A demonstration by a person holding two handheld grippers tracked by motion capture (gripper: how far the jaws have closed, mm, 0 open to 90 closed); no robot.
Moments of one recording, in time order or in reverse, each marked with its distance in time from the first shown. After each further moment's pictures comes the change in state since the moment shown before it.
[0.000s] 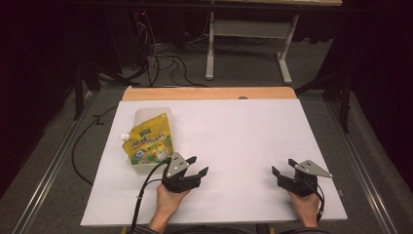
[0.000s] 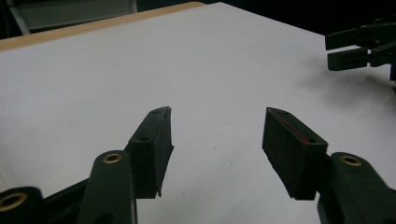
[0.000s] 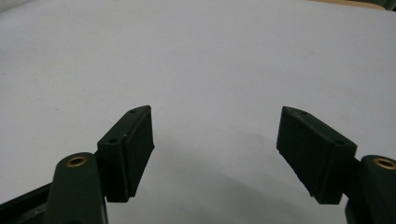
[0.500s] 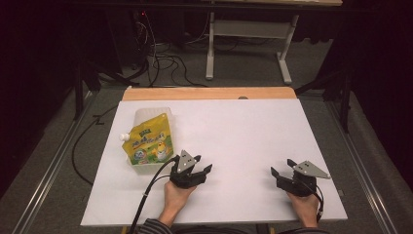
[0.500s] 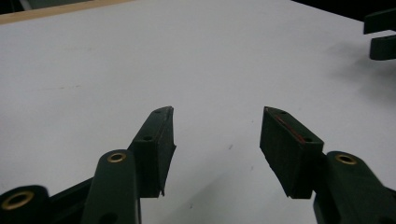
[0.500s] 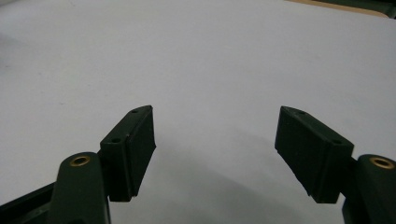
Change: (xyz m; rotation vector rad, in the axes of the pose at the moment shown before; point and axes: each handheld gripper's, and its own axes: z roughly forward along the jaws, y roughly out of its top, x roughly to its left) left arm 0.004 -0.013 0.033 0.028 0.050 -0.021; right arm 0.003 -0.001 0.000 -0.005 0.002 -0.038
